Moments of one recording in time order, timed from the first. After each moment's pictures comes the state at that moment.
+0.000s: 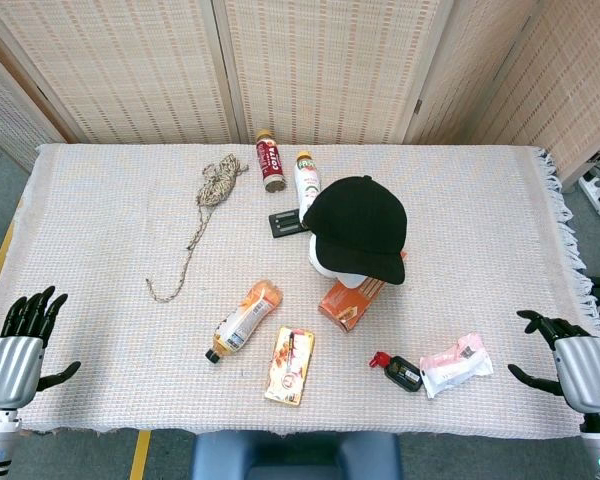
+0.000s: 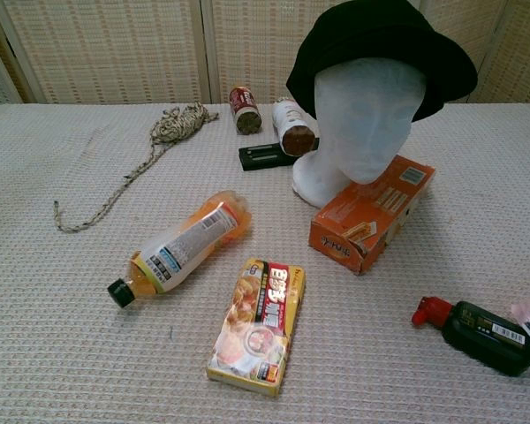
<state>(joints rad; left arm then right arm) -0.12 -1.19 -0.04 -1.58 1.54 1.53 0.11 0.06 -1.10 -0.02 -1.61 -1.56 1.57 0.03</state>
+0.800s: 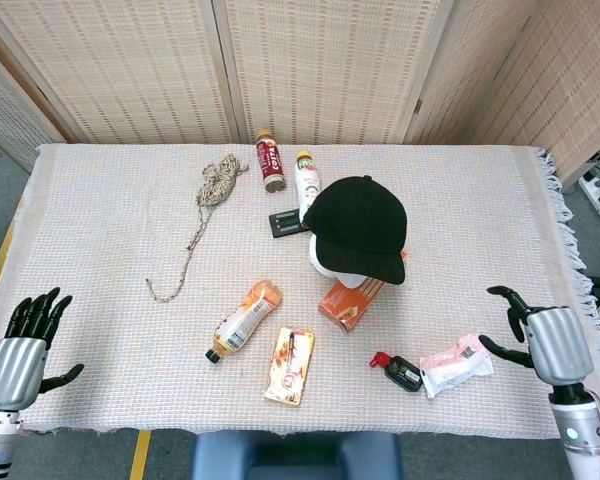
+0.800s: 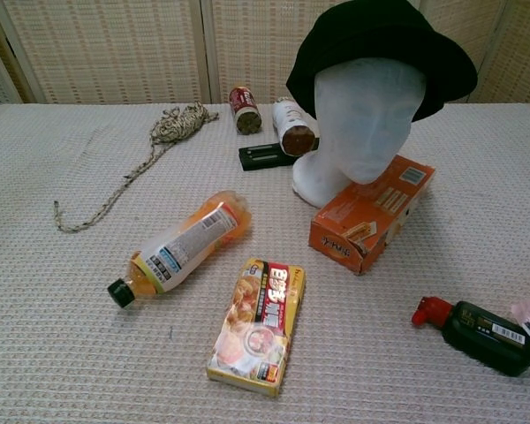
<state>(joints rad) -0.12 -1.17 -0.03 -1.61 1.56 1.52 0.11 0.15 -1.18 0.10 -1.62 -1.61 1.56 -0.01</state>
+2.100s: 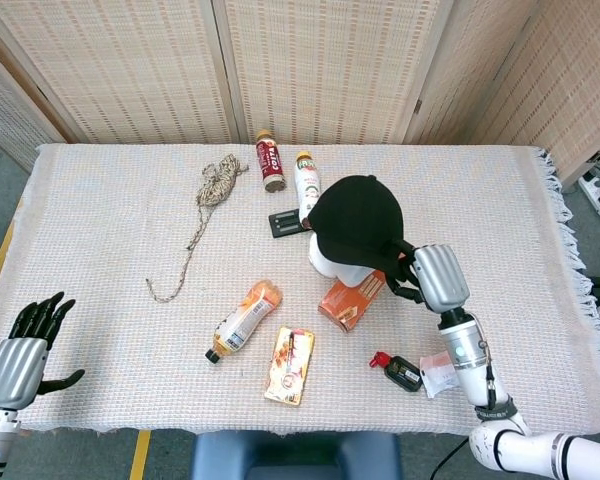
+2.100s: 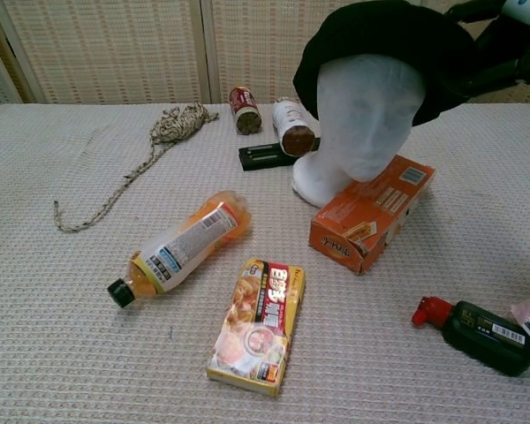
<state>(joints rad) -0.13 -1.12 -0.01 -1.65 1.53 1.43 0.04 0.49 -1.42 0.30 -1.67 -1.32 1.25 -0.08</state>
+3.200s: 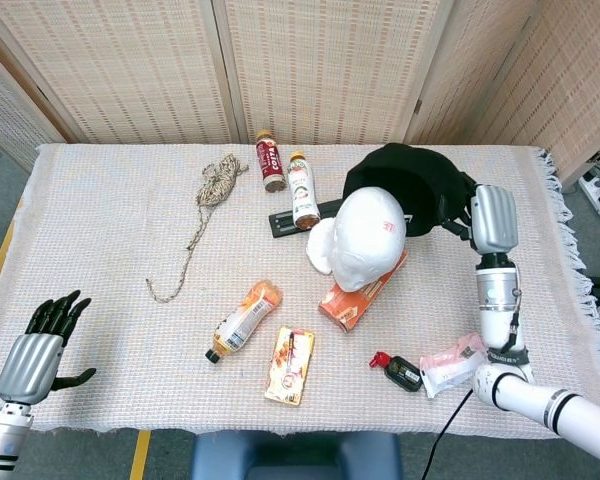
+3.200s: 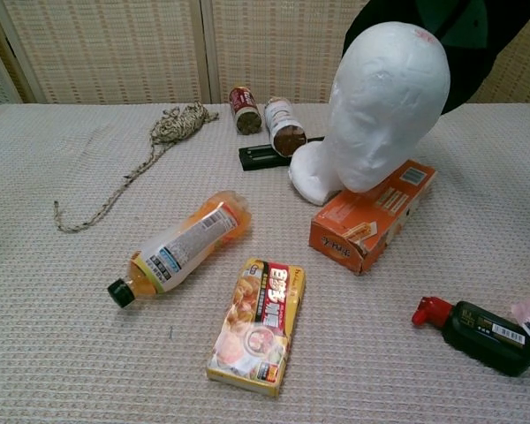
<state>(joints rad) -0.17 -1.12 -0.02 -1.68 1.52 1.38 0.09 0.59 -1.43 0.48 -1.39 -1.13 1.22 0.00</state>
